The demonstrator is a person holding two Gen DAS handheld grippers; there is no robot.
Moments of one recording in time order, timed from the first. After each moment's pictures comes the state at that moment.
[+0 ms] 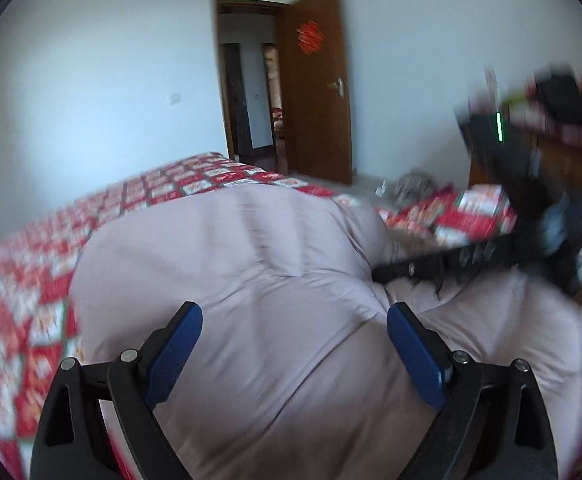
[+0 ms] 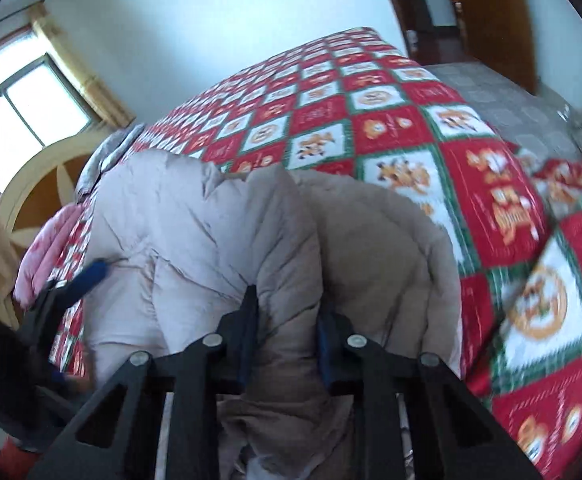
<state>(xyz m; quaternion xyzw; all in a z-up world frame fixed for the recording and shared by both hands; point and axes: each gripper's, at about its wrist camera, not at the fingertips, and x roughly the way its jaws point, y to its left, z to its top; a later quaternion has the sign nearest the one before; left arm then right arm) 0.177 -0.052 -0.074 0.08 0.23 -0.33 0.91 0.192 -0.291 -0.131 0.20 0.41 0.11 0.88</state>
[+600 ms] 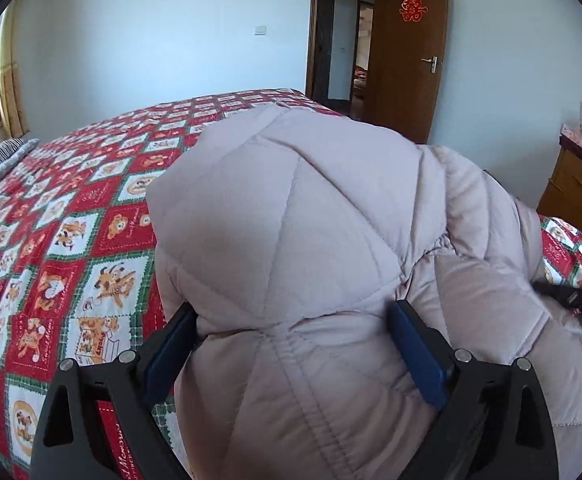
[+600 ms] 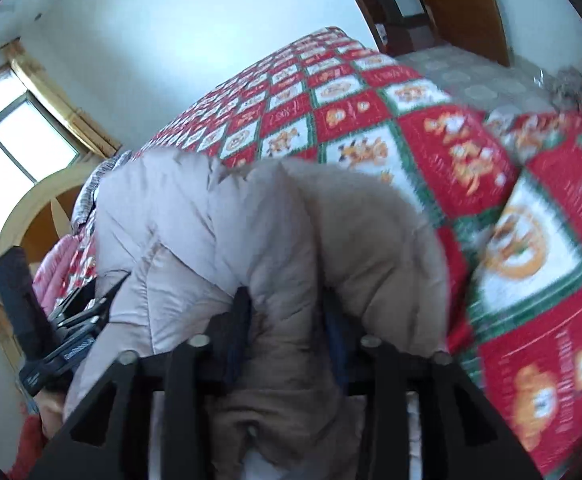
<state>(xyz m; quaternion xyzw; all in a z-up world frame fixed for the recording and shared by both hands) 0.257 -0.043 -0.111 0.04 0.34 -0.21 0.92 0.175 -0.312 -0.113 0.20 0.40 0.07 0.89</state>
